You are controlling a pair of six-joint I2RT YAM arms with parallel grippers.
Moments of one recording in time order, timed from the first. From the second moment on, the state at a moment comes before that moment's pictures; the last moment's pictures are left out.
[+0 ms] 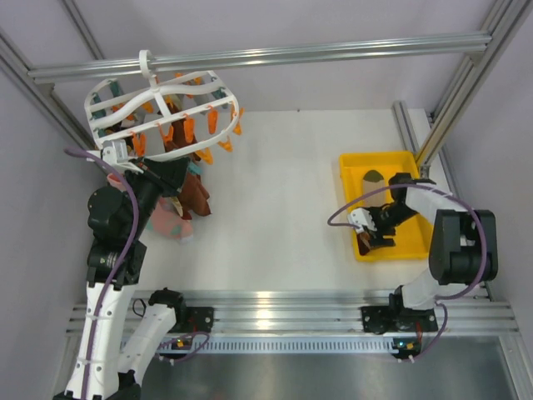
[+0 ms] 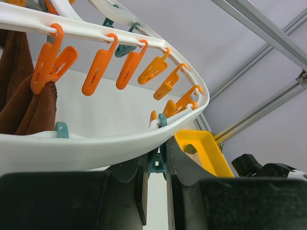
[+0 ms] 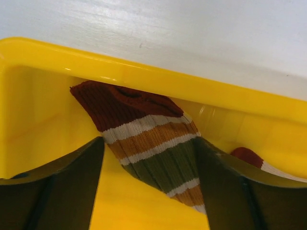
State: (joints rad) left arm -0.12 0.67 1.00 -0.23 0.19 -0.62; right arm -0.02 1.56 0.89 -0.99 -0.55 -1.90
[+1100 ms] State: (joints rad) left arm -0.12 0.67 0.99 -0.23 0.19 -0.63; right arm 0.30 1.48 1.50 -0.86 -0.67 -0.81
